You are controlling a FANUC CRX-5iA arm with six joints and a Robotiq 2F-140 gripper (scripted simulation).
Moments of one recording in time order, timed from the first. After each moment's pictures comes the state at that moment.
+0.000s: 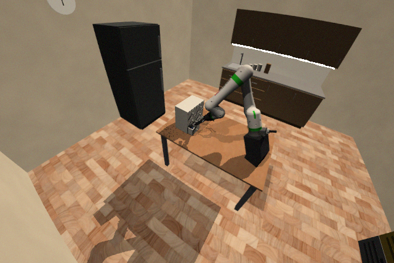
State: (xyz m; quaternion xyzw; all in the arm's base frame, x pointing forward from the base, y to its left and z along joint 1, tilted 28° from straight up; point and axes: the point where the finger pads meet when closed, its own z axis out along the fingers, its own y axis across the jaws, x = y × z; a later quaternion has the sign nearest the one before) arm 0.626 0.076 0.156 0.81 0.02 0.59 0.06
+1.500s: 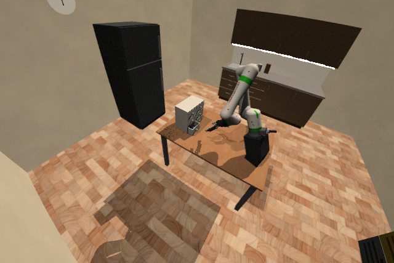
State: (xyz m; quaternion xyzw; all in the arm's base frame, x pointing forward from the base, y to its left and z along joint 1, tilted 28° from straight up) arm 0.473 0.071 0.089 0.81 0.02 0.59 0.06
